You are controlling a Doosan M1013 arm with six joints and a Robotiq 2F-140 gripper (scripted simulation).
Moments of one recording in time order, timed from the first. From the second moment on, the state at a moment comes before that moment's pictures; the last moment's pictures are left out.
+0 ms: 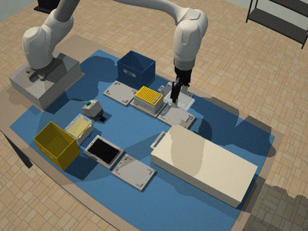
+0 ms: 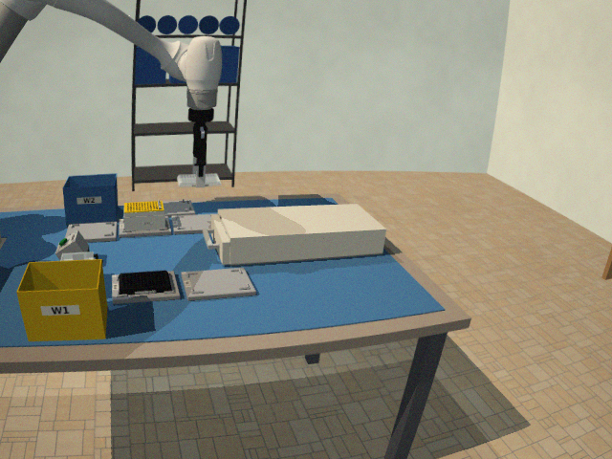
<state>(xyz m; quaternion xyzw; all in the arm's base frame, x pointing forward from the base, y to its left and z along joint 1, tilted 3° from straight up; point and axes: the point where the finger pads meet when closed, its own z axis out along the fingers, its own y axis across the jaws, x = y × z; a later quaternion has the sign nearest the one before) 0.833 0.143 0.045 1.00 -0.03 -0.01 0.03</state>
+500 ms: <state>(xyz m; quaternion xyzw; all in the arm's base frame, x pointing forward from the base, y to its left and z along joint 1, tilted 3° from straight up) 0.819 0.125 0.046 1.00 -0.03 -0.01 0.03</state>
